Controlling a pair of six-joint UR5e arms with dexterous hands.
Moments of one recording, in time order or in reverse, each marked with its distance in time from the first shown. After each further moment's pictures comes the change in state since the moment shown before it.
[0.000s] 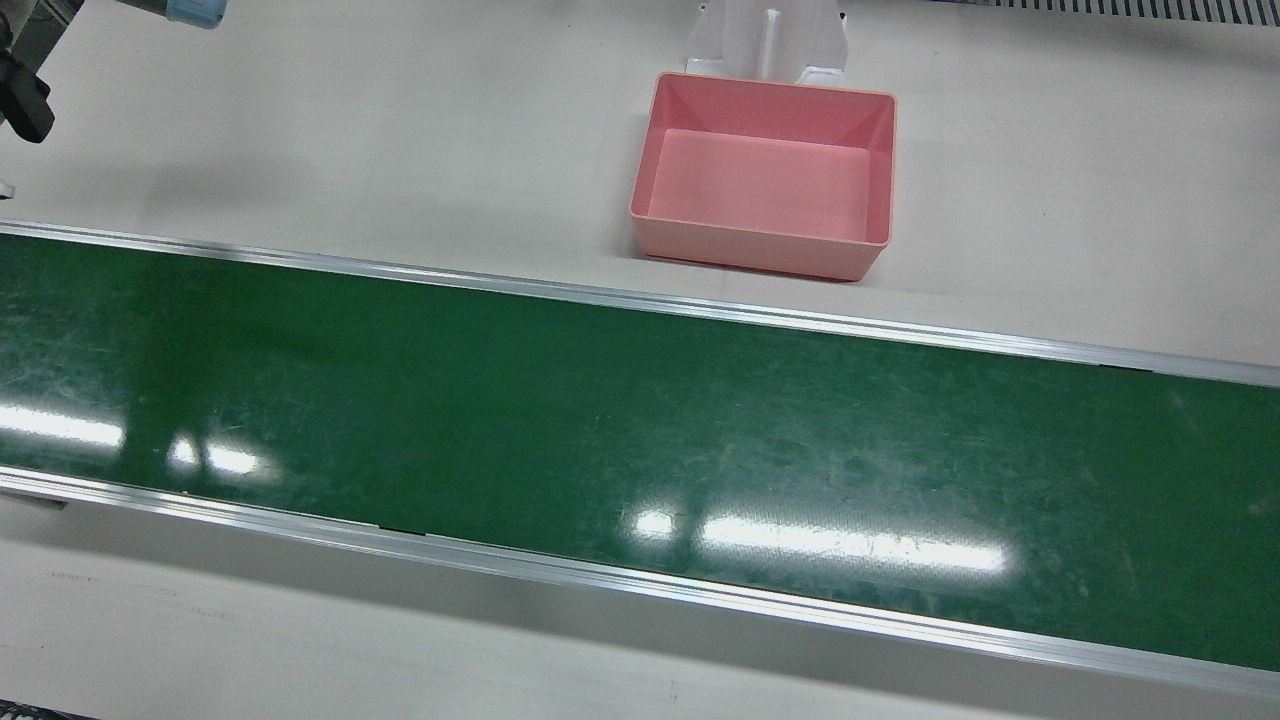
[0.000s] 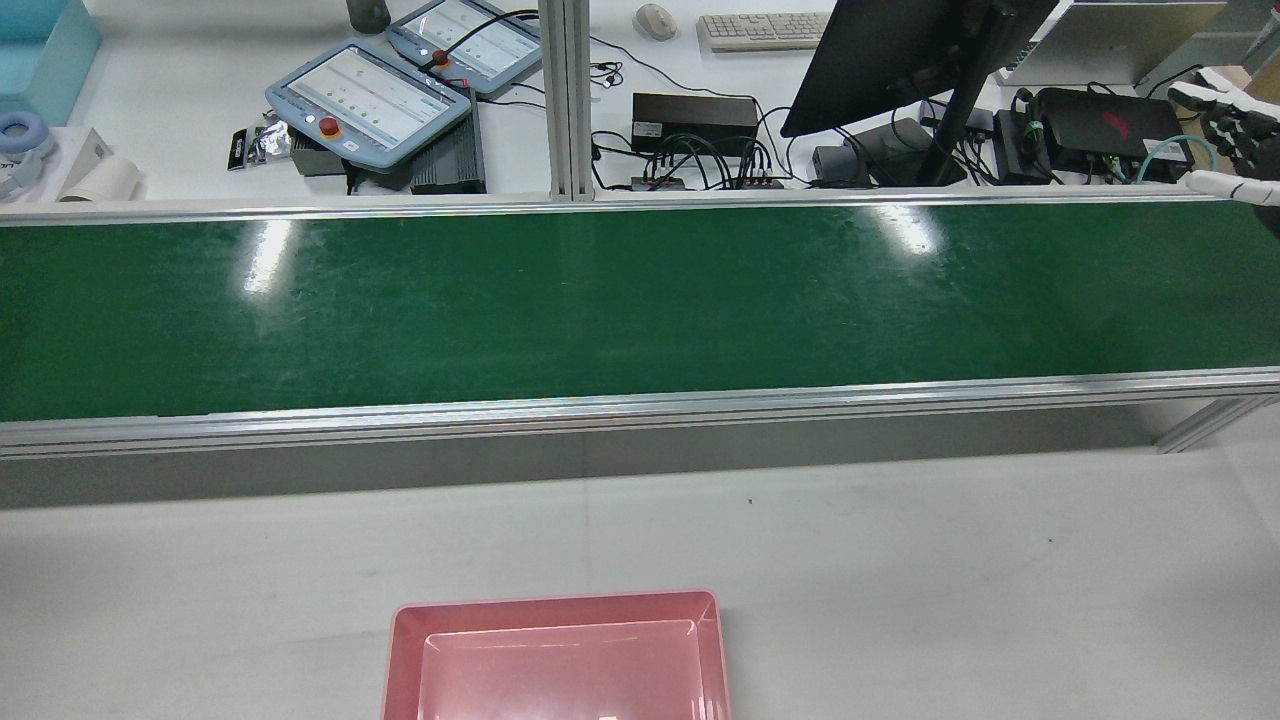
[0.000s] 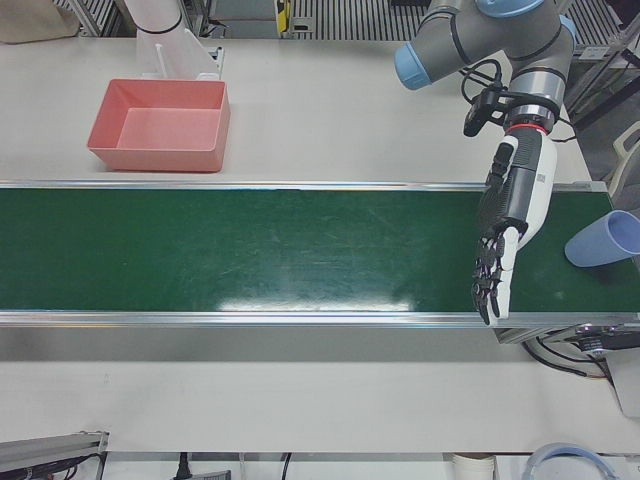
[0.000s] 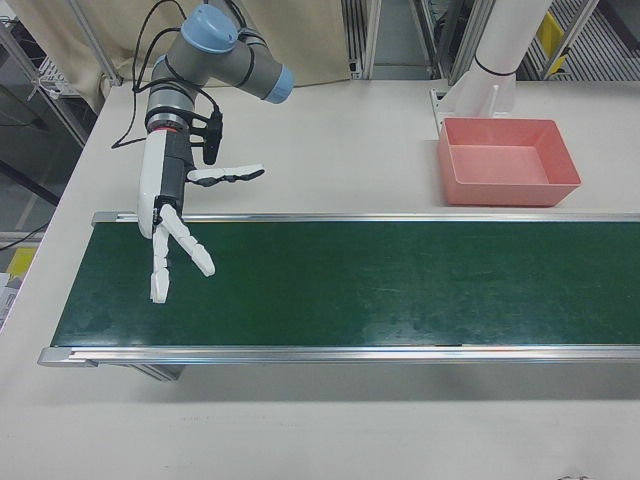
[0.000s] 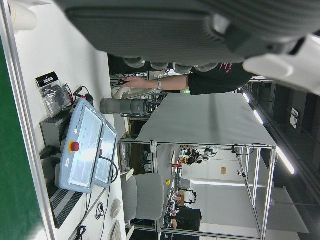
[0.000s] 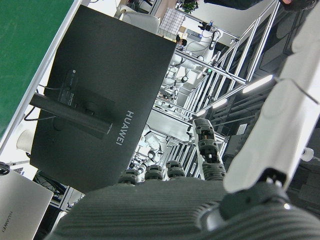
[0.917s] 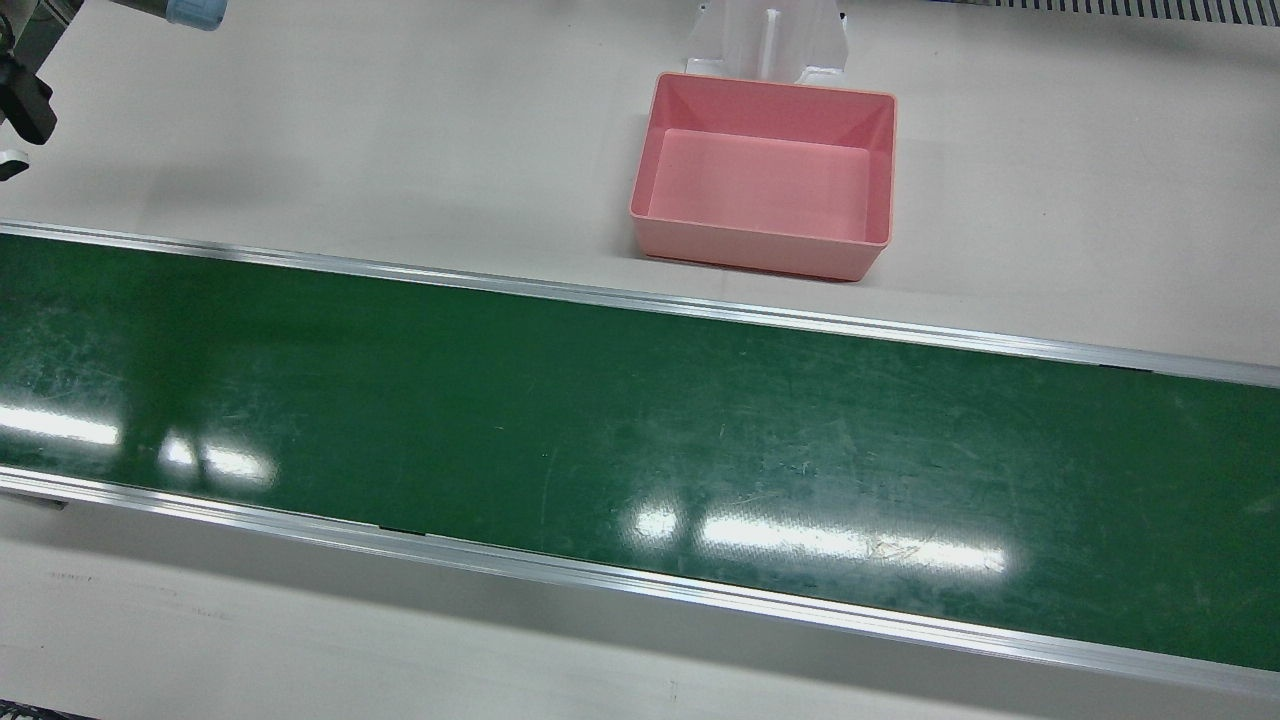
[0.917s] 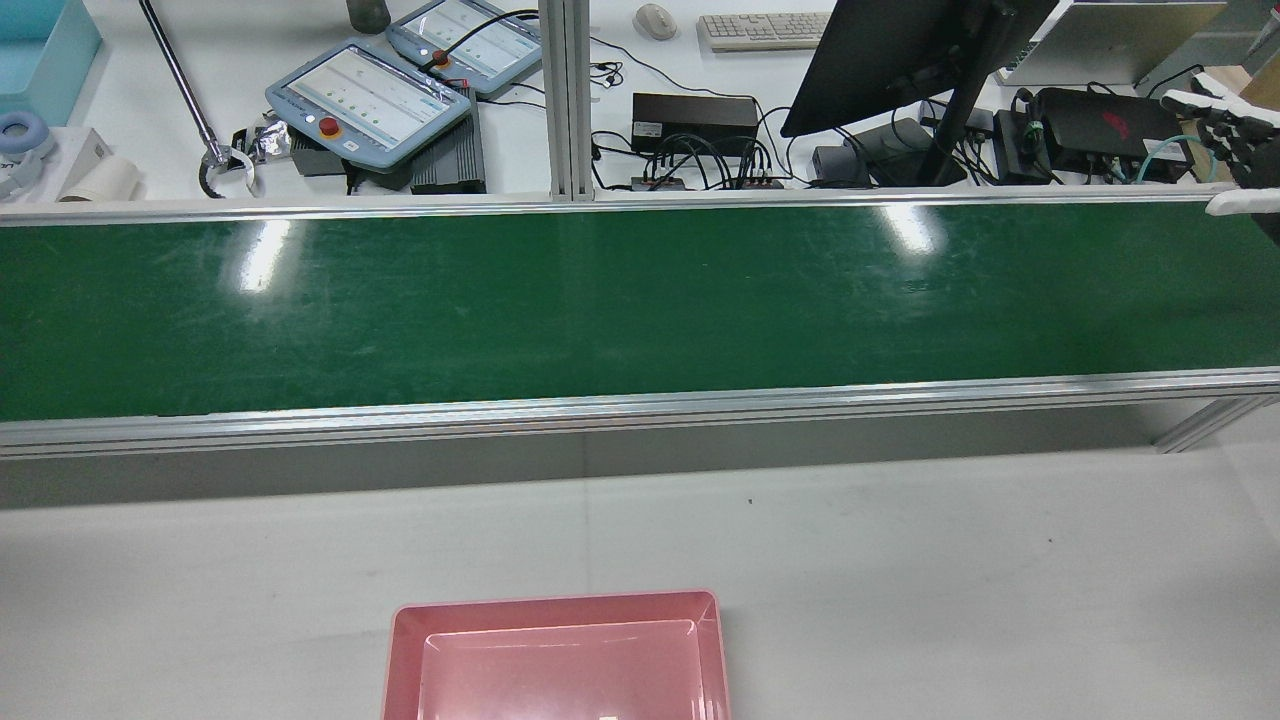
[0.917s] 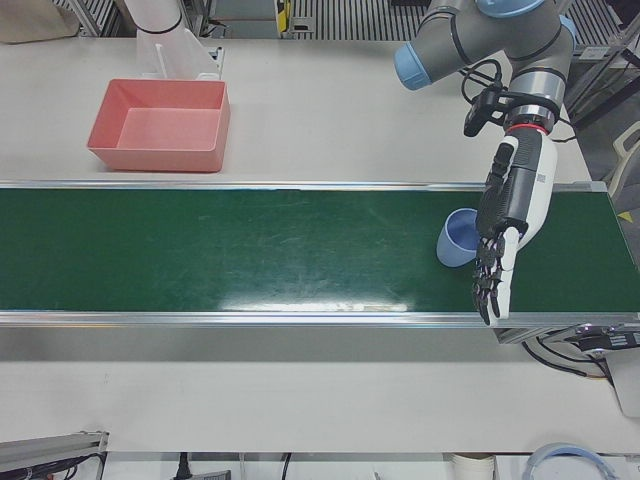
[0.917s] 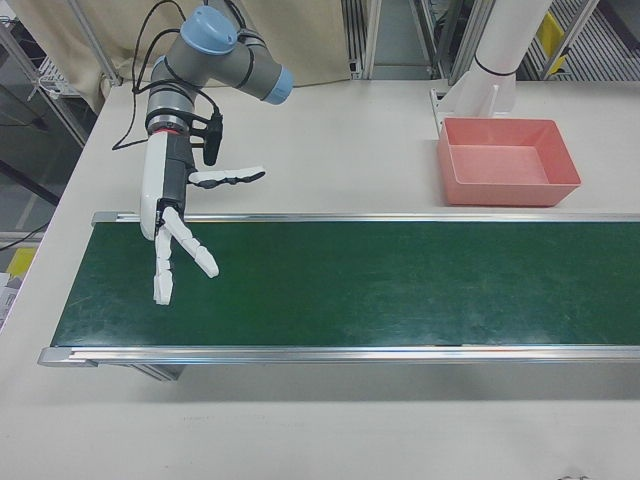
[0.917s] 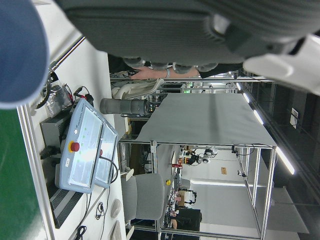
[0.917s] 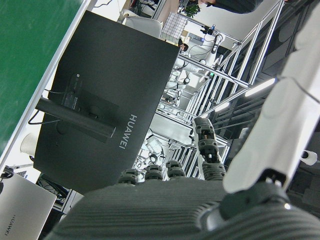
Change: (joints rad) left arm 0.000 0.000 0.000 0.000 0.000 0.000; right arm -0.002 -0.001 -0.007 0.003 -0.006 0.000
